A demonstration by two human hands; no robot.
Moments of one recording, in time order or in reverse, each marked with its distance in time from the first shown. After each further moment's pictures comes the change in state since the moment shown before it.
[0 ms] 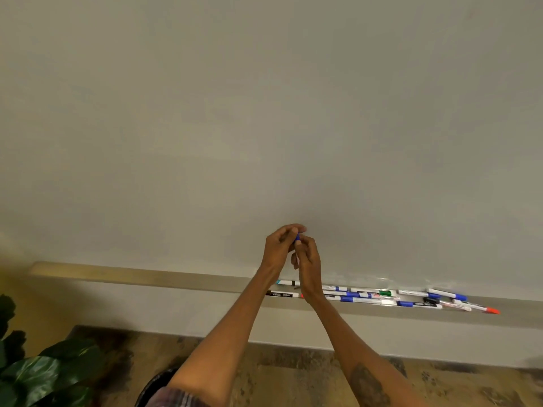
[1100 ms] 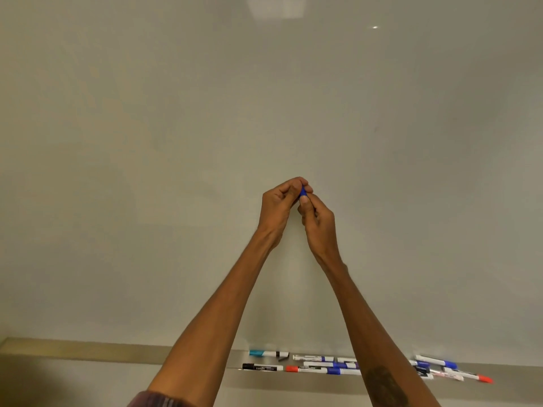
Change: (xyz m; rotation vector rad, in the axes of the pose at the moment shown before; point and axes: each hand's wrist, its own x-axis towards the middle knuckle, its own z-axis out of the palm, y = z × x) left_hand 0.024 0.240 0.087 -0.079 -0.104 0.568; right_hand 0.066 -0.263 -0.048 -0.081 -0.057 -0.543
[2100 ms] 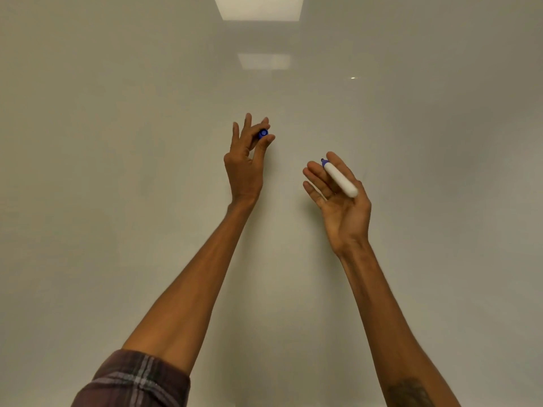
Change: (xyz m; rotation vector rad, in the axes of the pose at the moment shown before) left_hand 0.146 0.089 -0.013 0.465 0.322 0.733; right_hand 0.086 -0.094 -0.042 0.778 -0.007 -0.038
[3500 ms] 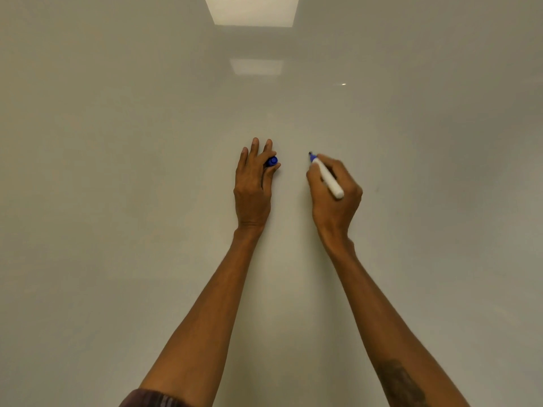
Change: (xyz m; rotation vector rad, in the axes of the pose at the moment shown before) left_hand -0.019 -0.051 0.010 0.249 0.042 0.195; right_hand 0.065 0.051 0.016 -0.979 0.330 -0.642
